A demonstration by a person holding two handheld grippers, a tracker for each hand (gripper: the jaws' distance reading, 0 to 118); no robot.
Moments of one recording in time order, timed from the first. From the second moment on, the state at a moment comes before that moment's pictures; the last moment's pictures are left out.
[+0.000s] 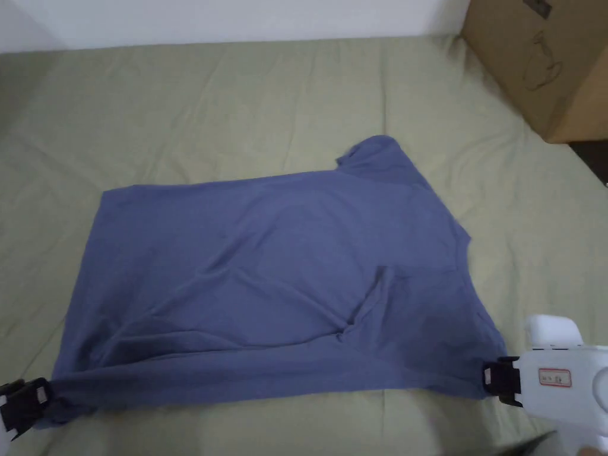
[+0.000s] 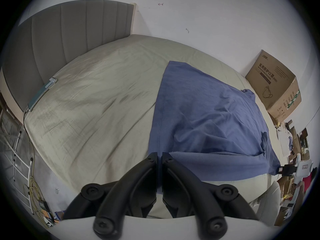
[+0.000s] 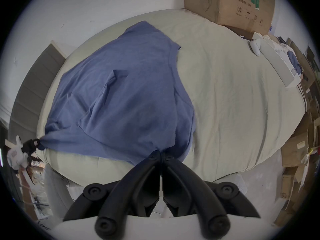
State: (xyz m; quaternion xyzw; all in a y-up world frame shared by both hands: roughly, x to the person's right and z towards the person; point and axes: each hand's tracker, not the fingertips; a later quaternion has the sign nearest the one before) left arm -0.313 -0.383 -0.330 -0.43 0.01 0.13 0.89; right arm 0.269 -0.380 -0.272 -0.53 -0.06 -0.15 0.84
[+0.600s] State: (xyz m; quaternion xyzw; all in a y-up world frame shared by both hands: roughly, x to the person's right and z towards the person) left arm -0.308 -0.352 -0.401 -0.41 0.00 0.10 0.90; right arm 0.298 -0.346 -0.342 -0.48 -0.05 -0.19 0.86
